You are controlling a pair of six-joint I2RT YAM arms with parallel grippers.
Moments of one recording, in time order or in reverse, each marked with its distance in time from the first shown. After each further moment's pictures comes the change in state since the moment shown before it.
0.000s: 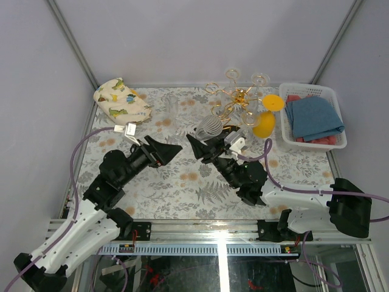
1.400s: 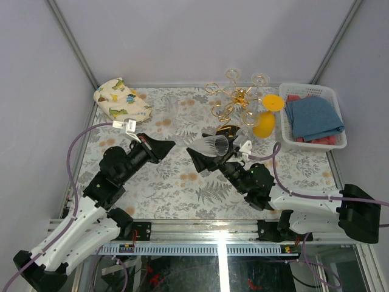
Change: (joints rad) left arm 0.000 0.060 0.038 0.035 -0.045 0.122; right arm 0.003 -0.080 -0.084 -0.047 -0.021 0.170
